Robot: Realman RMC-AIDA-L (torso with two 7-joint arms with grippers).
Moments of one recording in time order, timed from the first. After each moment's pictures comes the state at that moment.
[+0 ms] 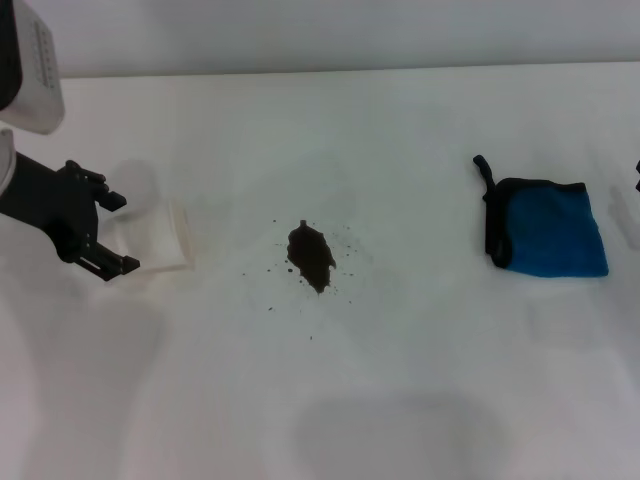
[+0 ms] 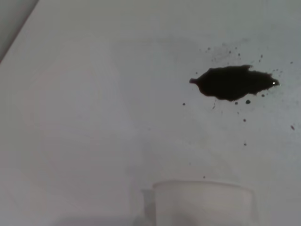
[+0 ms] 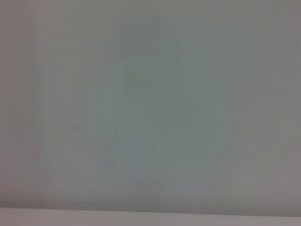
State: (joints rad) left arm -1.22 -2.08 2.85 -0.66 0.46 1.37 -1.13; right arm 0.27 2.01 -0.70 -0.03 2.31 1.19 -2.75
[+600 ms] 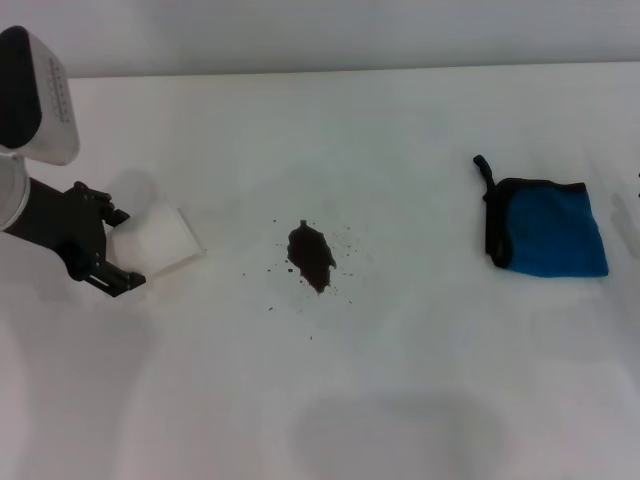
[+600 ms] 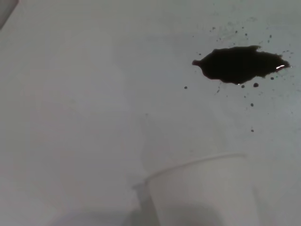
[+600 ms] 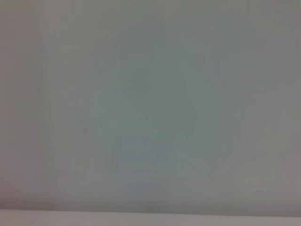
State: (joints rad) left arm -1.17 -2.08 2.85 -0.57 0.46 1.27 -1.13; right arm 0.25 2.01 -0.71 -0.01 2.31 1.24 -2.74
